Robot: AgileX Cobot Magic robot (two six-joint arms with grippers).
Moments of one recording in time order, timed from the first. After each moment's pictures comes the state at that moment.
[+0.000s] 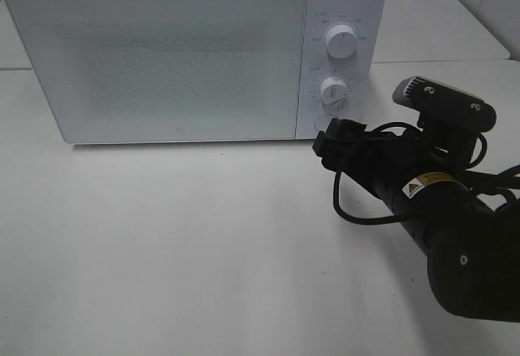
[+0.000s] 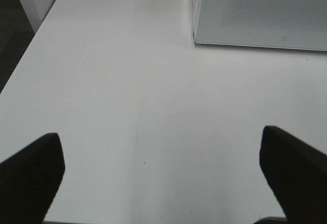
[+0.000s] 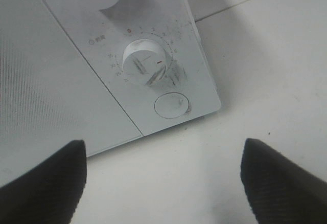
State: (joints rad) left arm 0.05 0.00 -0.52 -0.02 1.08 -0.02; right arm 0.80 1.78 -0.41 0.82 -1.14 0.17
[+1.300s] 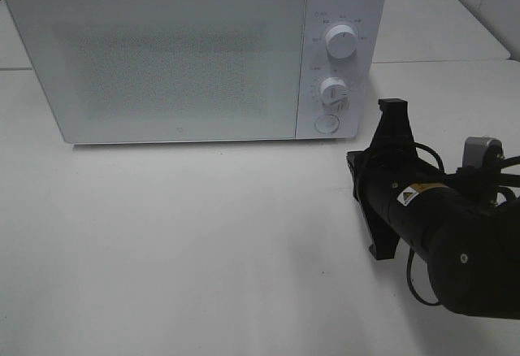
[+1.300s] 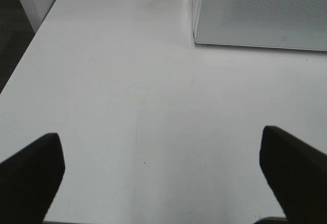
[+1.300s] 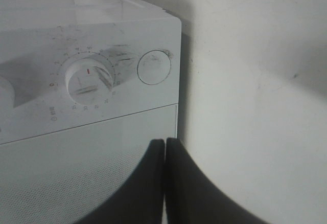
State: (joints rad) left arm 0.05 0.00 -0.52 -0.02 1.08 -0.02; right arm 0.79 1.78 -0.42 0.81 -1.02 1.34
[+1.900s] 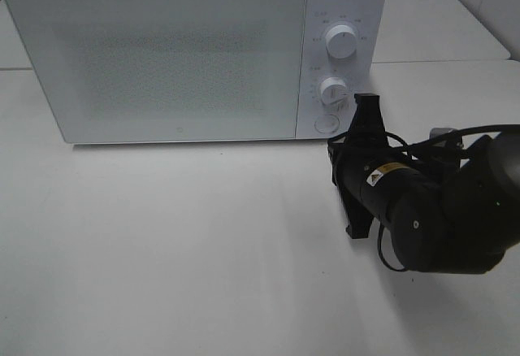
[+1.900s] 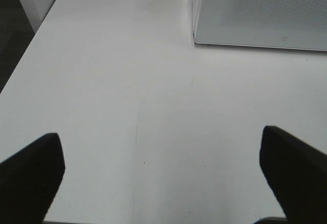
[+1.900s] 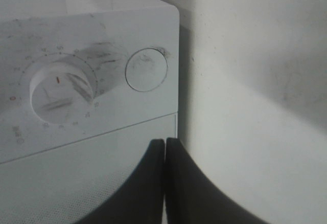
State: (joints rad) left arm 0.05 0.00 -0.52 -0.02 1.08 -0.02; right arm 0.69 1.93 -0.55 0.65 -1.00 1.42
